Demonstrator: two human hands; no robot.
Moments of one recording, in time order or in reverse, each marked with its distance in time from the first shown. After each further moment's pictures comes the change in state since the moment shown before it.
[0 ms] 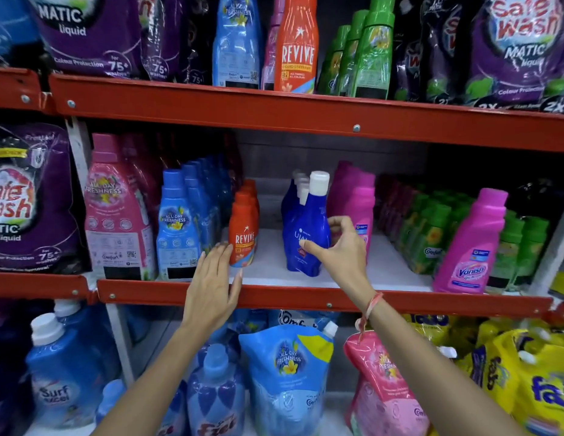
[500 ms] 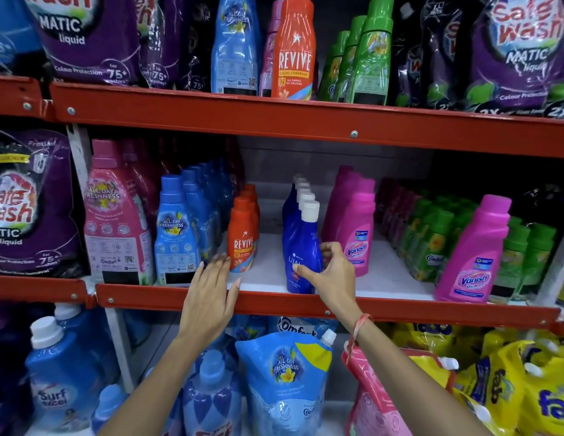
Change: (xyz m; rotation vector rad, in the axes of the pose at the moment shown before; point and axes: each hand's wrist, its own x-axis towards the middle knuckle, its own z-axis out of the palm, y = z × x) left_hand -0.005 -0.003 0.007 0.084 -0.095 -0.034; right_hand -0.013 0.027 0.018 -0.049 -0.076 0.095
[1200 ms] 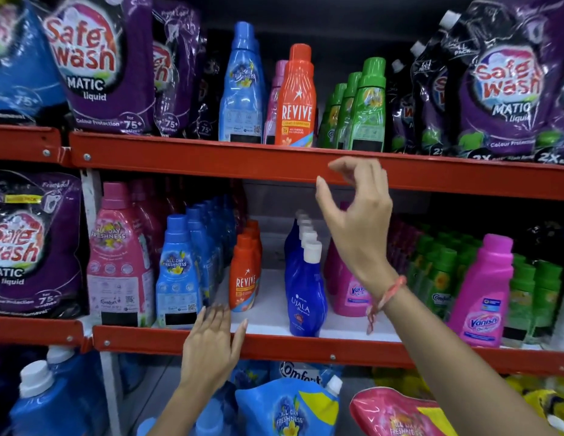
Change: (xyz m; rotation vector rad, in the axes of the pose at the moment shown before) left_hand -0.002 0.013 -0.005 0.192 -0.071 -0.115; right_hand 0.040 -0.147 -0.071 0.043 0.494 -0.695
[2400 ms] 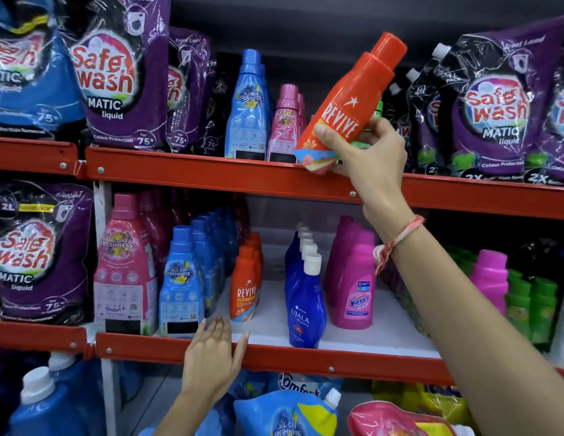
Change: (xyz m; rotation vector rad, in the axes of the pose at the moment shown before) left_hand -0.003 -0.001 -0.002 0.024 -0.046 -0.025; right_hand 0.086 -0.009 0.001 0.339 -0.032 0.453
